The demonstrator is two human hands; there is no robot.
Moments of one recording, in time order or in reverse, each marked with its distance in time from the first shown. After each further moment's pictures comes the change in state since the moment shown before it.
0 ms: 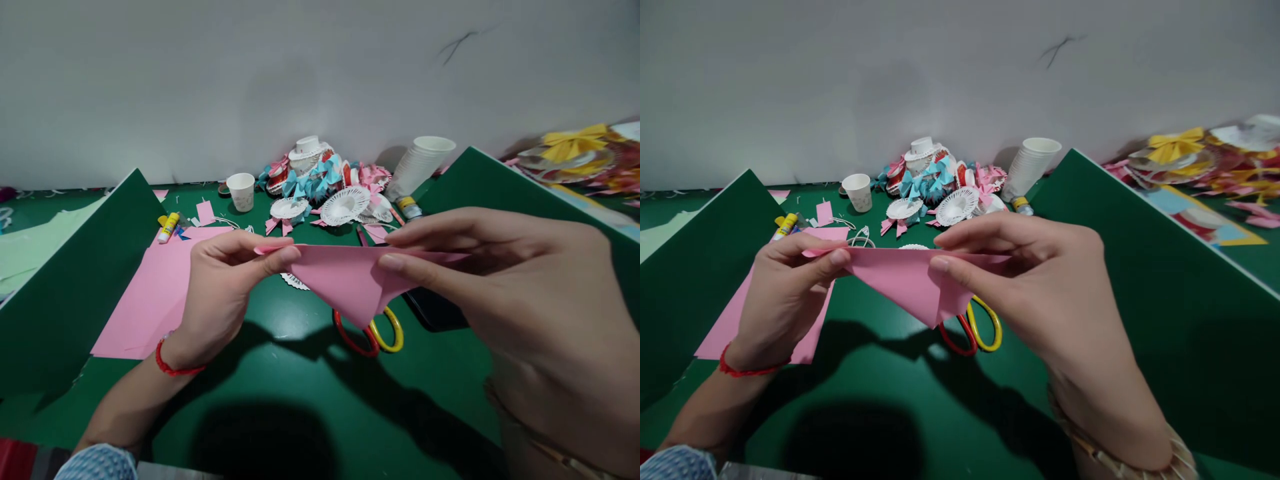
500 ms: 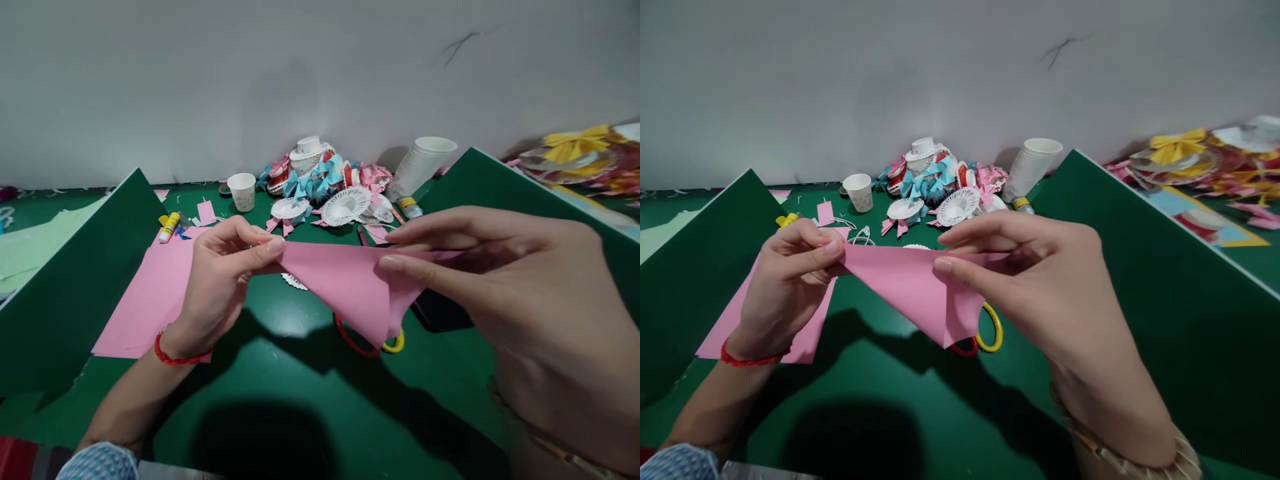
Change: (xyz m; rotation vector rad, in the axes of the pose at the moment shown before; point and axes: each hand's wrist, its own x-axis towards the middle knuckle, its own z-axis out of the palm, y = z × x) left_hand 0.008 0.005 -0.003 -0.134 -0.064 -0.082; right_hand 0.000 -0.001 -0.002 0.057 -0.042 0.085
